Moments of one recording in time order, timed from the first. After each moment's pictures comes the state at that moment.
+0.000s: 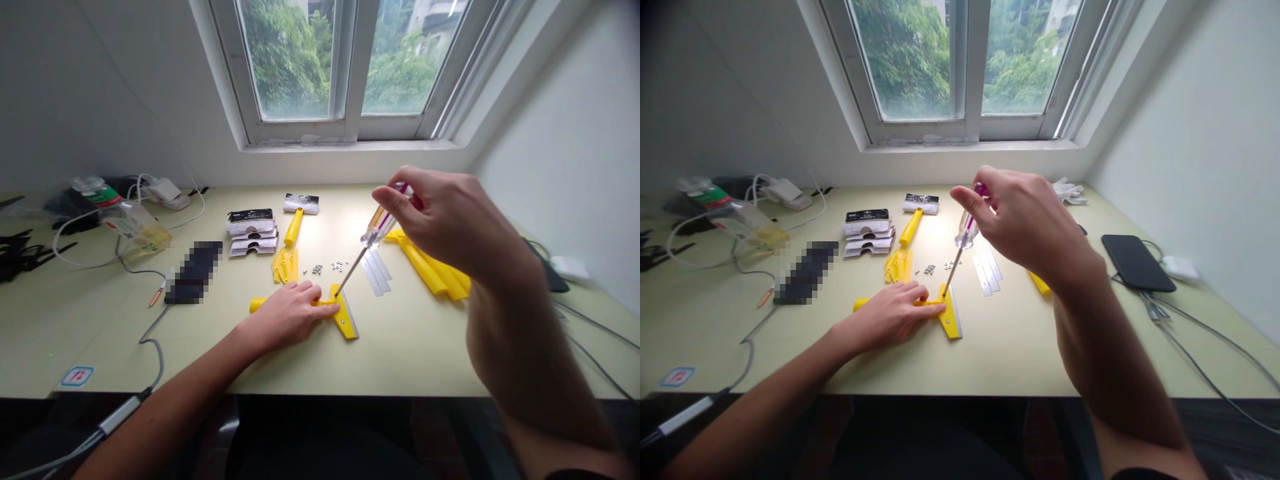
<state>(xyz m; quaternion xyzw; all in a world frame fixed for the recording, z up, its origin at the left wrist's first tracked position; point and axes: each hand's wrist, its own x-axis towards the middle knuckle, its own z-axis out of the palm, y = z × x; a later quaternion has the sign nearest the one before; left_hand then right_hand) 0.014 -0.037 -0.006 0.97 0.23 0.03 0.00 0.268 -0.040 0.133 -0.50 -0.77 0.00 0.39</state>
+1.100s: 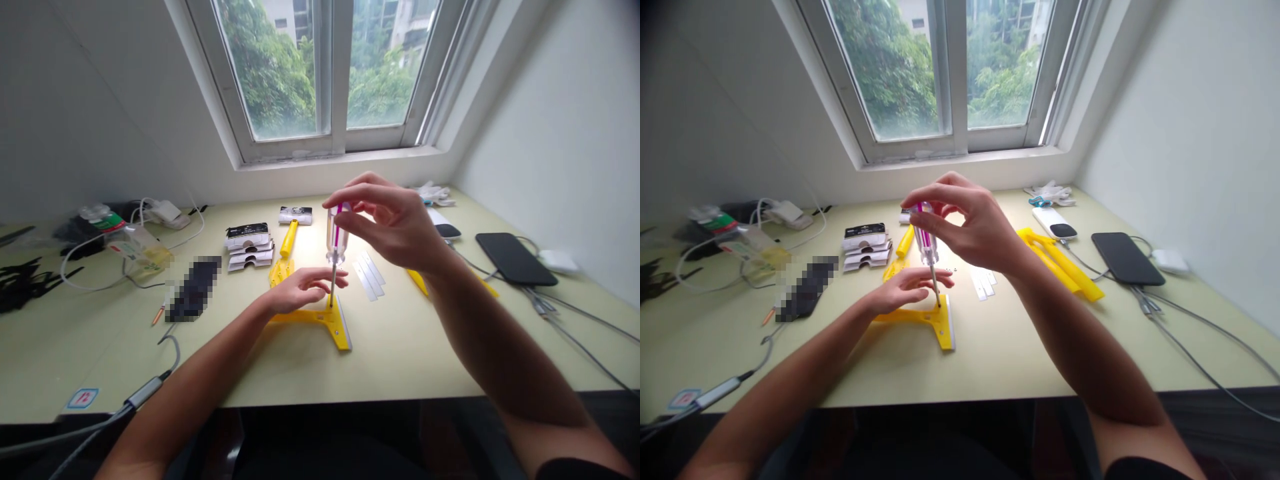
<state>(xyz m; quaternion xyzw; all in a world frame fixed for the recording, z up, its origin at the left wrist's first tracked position) 0.042 0.012 0.010 0.79 0.17 0.19 0.56 0.246 -0.031 0.120 -0.30 -0.76 0.21 0.54</state>
